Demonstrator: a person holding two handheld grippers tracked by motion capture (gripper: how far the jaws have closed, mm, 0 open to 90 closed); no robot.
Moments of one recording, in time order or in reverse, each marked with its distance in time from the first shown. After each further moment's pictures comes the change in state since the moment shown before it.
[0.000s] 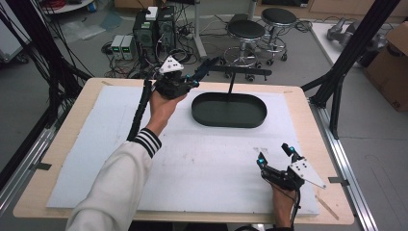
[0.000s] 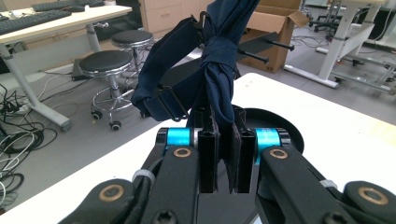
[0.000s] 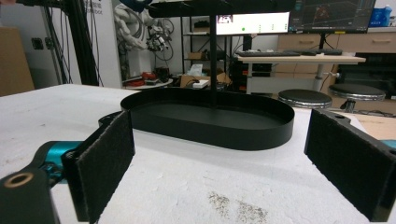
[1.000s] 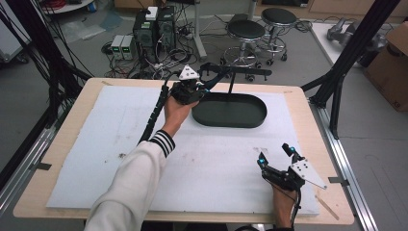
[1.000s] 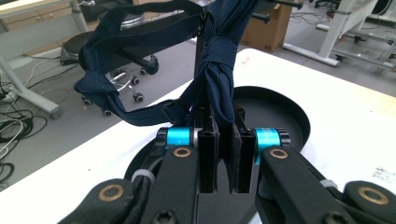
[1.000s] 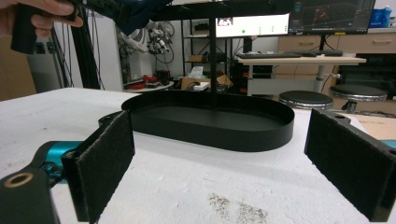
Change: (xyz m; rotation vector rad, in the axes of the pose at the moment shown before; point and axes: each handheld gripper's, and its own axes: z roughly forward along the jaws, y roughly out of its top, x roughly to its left) left arm -0.011 -0.022 0.043 0.082 -0.014 0.014; right arm -0.001 0.000 -0.001 -0.010 0.003 0.006
